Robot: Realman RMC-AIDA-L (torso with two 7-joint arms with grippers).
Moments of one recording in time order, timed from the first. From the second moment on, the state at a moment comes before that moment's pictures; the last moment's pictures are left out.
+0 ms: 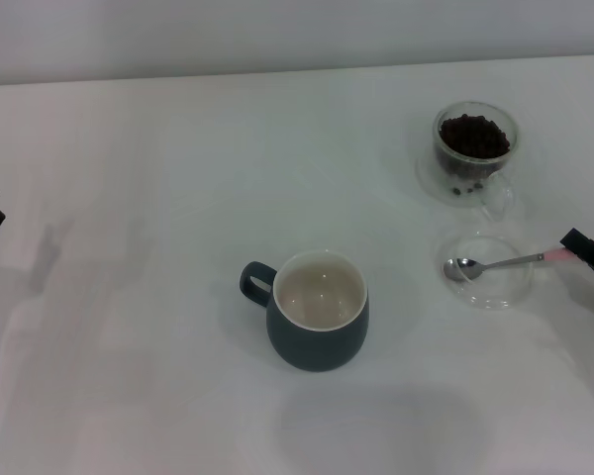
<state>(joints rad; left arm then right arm) -0.27 -2.08 -0.91 -0.17 -0.64 -1.28 2.83 0.18 1.99 -0.66 -0.05 1.87 1.31 -1.78</state>
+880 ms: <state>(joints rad) -0.27 -2.08 -0.91 -0.17 -0.64 -1.29 2.82 0.15 1.97 -0.63 -0.14 1.89 1.44 -1.71</state>
